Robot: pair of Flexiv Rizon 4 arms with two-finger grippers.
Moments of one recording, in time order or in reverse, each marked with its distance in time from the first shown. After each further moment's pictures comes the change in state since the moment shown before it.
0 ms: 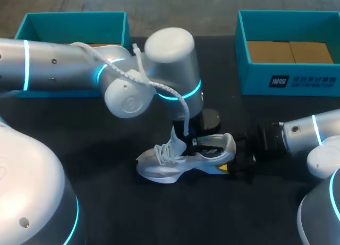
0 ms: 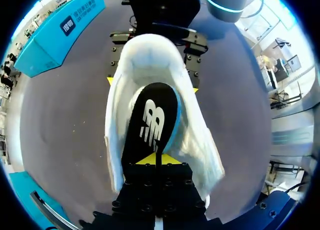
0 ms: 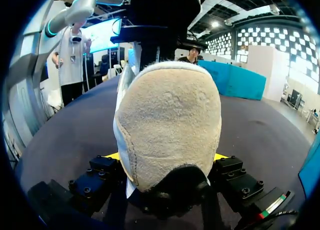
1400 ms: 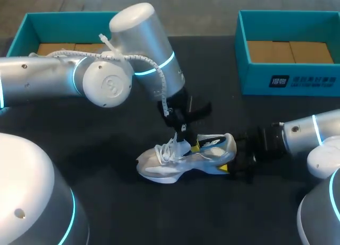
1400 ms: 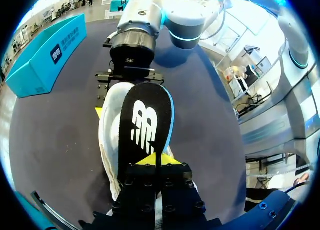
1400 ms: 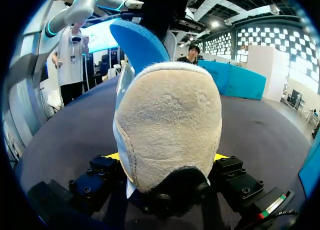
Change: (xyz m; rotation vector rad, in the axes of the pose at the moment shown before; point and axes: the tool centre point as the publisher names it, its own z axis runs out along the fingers) left arm 0.026 -0.013 -0.048 0.214 0.219 0.110; right arm 0.000 0.000 0.000 0.001 0.000 0.000
